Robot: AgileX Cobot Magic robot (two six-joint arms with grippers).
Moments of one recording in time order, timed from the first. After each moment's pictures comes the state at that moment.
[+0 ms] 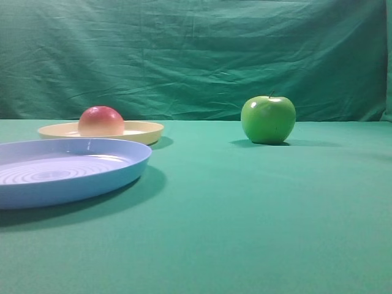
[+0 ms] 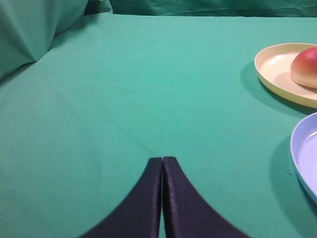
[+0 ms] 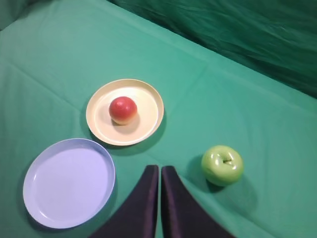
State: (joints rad) left arm 0.06 -0.02 0.01 0.33 0.38 -0.33; right arm 0.66 1.32 -1.81 0.00 1.27 -0.03
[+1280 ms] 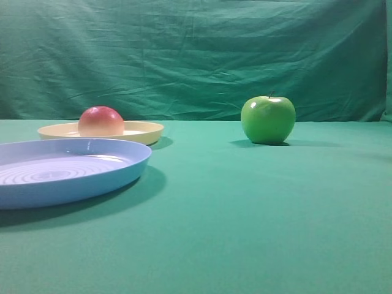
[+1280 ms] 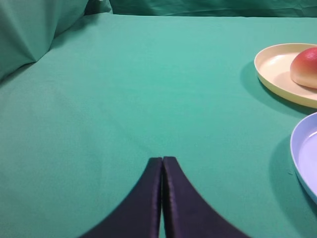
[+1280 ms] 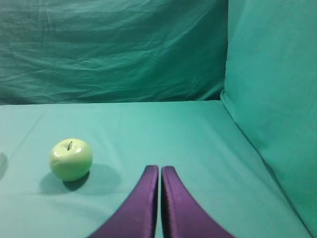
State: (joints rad) left arm 0.06 -0.02 0.01 0.33 0.38 -0.33; right arm 0.14 0.21 -0.41 -0.10 0.50 0.07
